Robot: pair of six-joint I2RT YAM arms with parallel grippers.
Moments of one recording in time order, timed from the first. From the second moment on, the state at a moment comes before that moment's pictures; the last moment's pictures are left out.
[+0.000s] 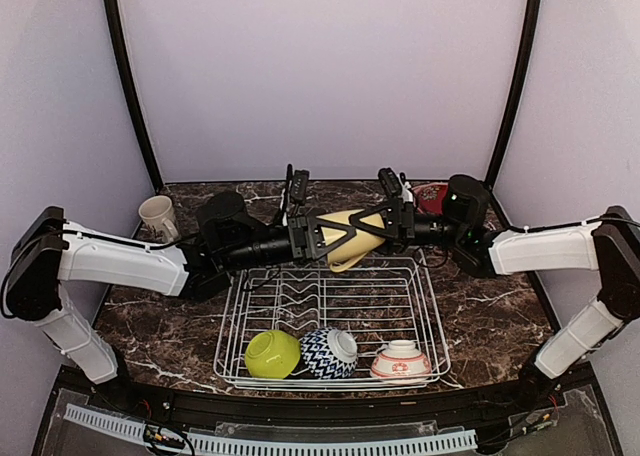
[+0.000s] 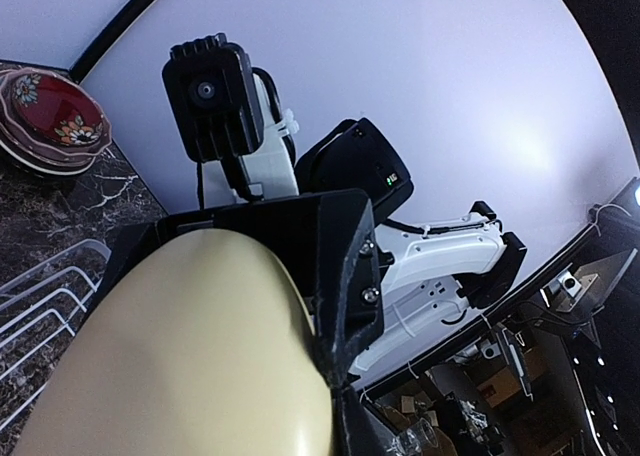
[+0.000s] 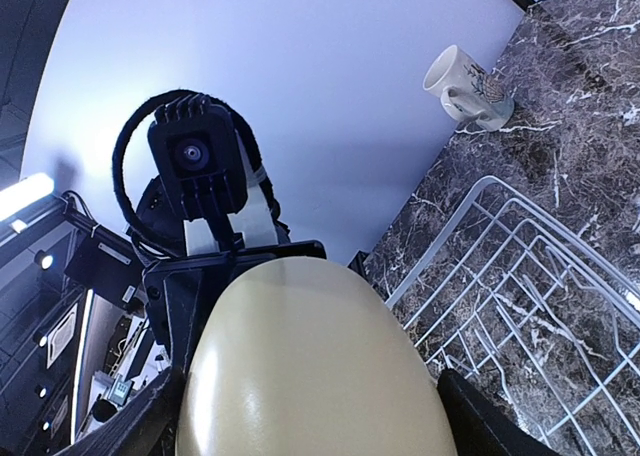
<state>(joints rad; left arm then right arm) -0.95 1.58 0.89 0.77 0.41 -0.95 0.65 1.50 0.78 0.75 -0.90 1.04</state>
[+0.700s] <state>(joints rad) -0.94 1.20 0.98 -0.08 0.08 -0.68 0.58 1.43 0.78 0.50 -0.83 0.86</state>
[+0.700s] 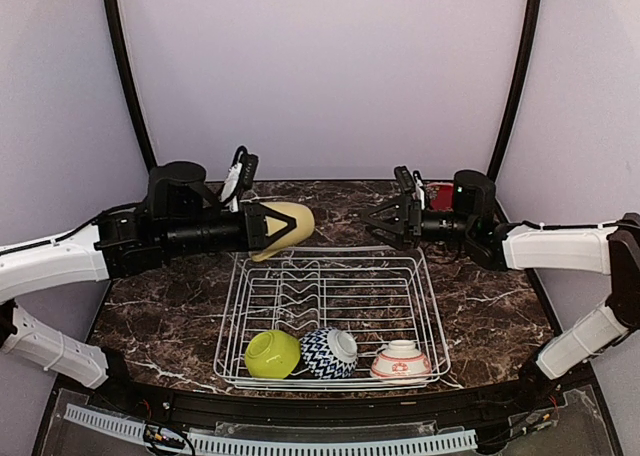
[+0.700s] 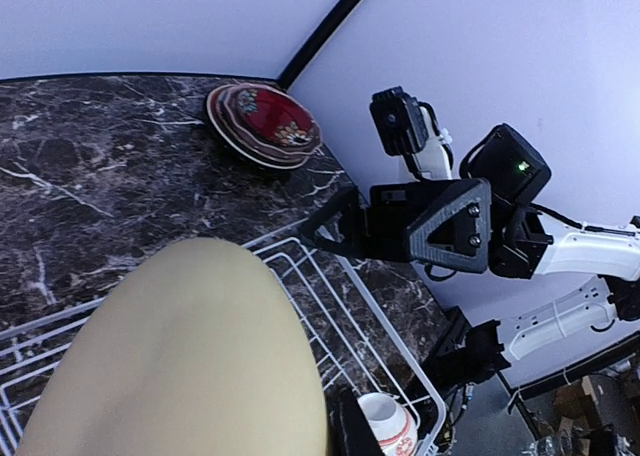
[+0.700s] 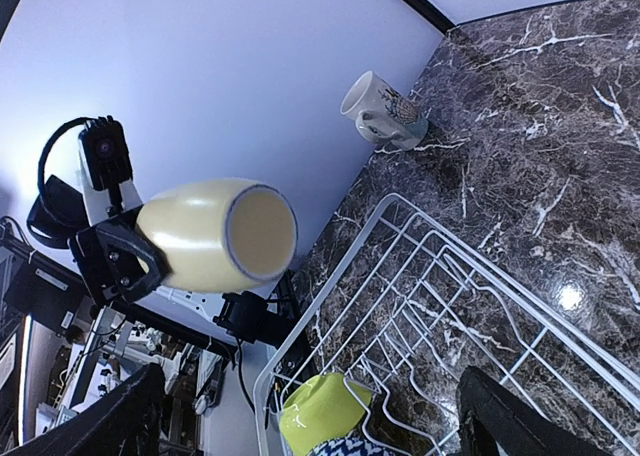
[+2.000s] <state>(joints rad) 0.05 1.25 1.03 -0.87 -0.17 -0.97 0.58 1.38 0.82 0.25 -0.73 0.71</state>
